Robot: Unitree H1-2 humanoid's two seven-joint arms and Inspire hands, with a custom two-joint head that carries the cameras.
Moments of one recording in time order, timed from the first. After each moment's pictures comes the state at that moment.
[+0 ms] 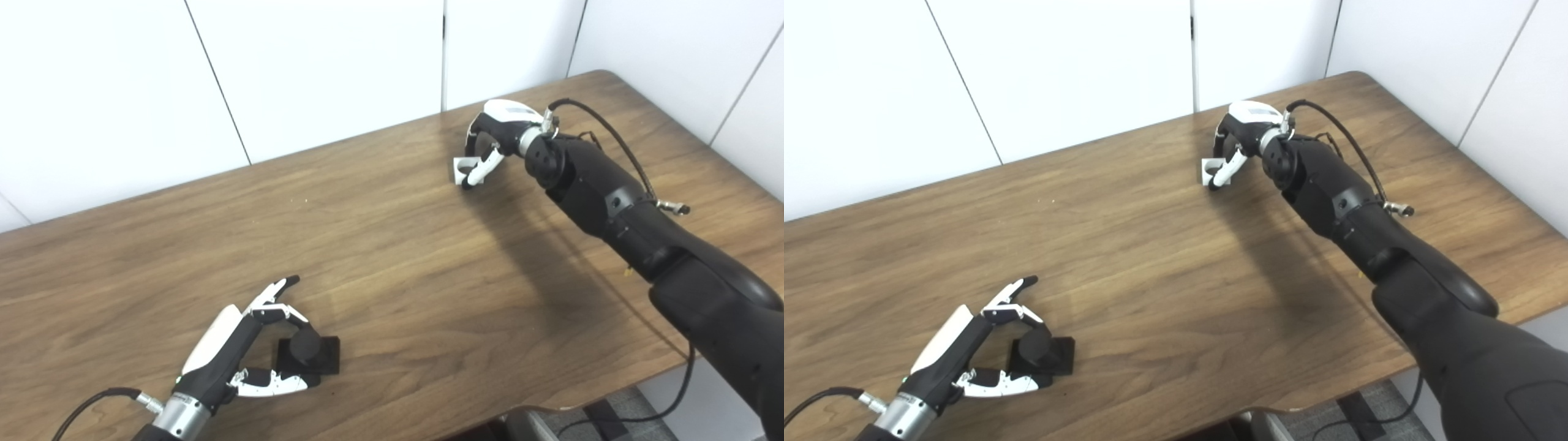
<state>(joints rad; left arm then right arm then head) -0.12 0.34 -0.31 -0.09 0.36 -0.07 -0.33 -0.70 -0.59 0.40 0.54 -0.62 0.30 0.23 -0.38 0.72</state>
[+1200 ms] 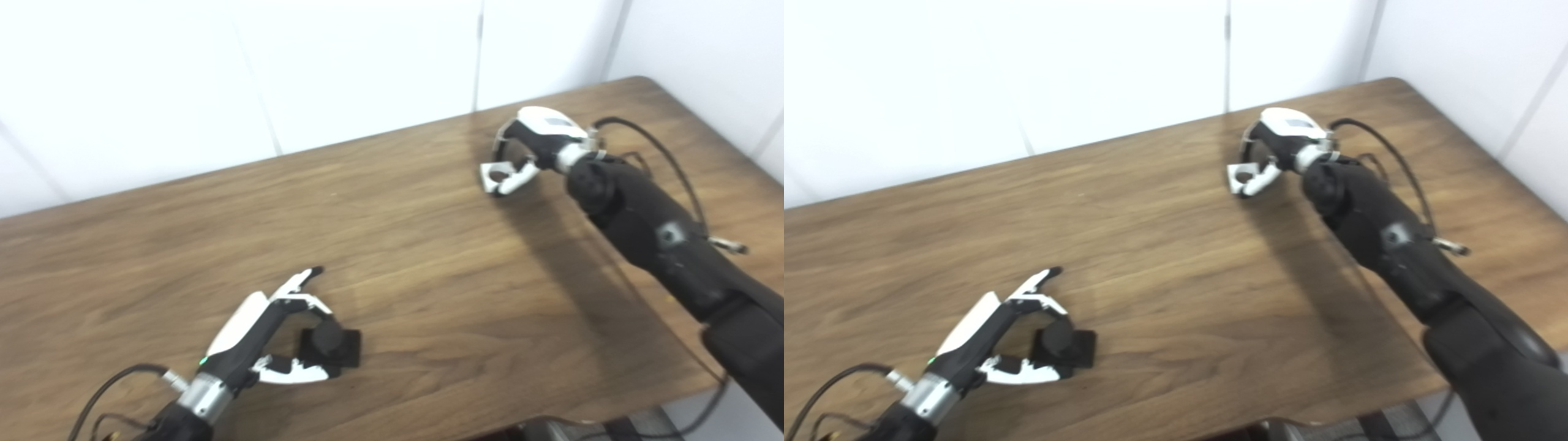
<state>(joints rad) -0.12 0.33 -0.32 -0.10 0.37 -0.07 -0.33 -0.60 -0.62 0.35 0.38 -0.61 0.26 0.21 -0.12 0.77</state>
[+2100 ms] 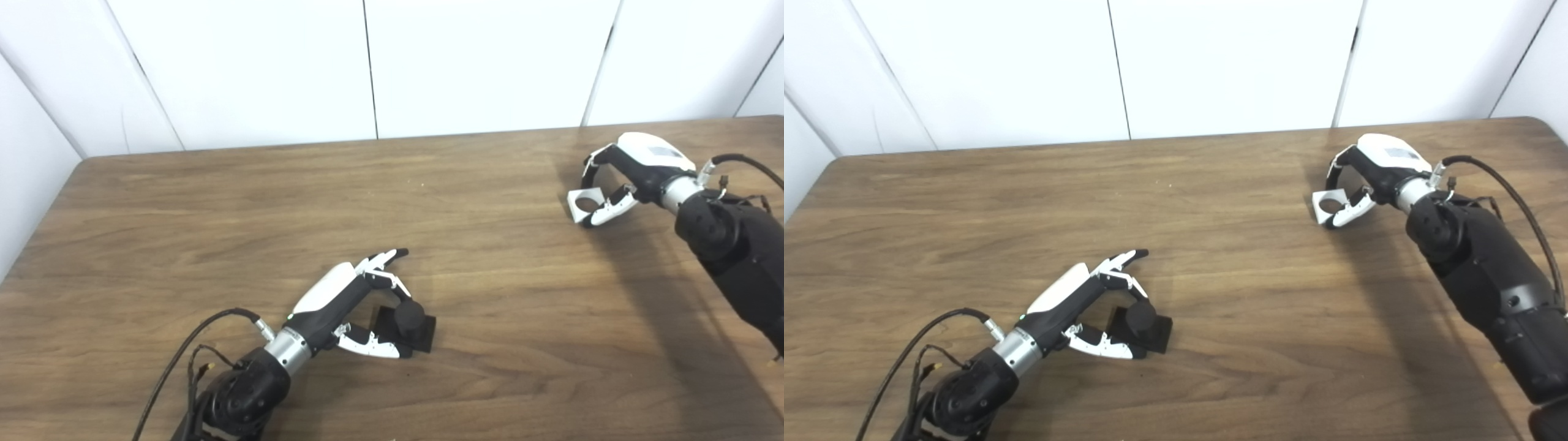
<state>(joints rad) -0.14 0.28 -0.34 -0.07 0.42 -0.05 -0.31 -0.57 -0.64 0.34 0.30 -0.63 0.12 0.25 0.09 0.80</state>
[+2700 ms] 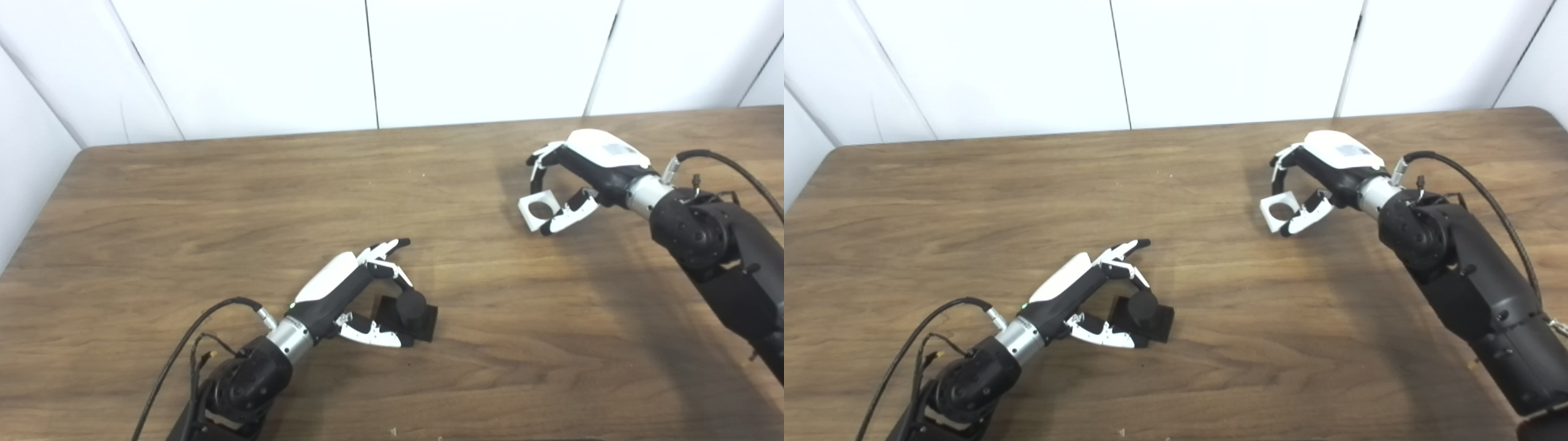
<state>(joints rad) -0.14 0.28 -0.34 -0.07 0.42 -0.05 -0.31 -0.52 -0.60 0.34 0.03 -0.60 0.06 0.37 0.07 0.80</state>
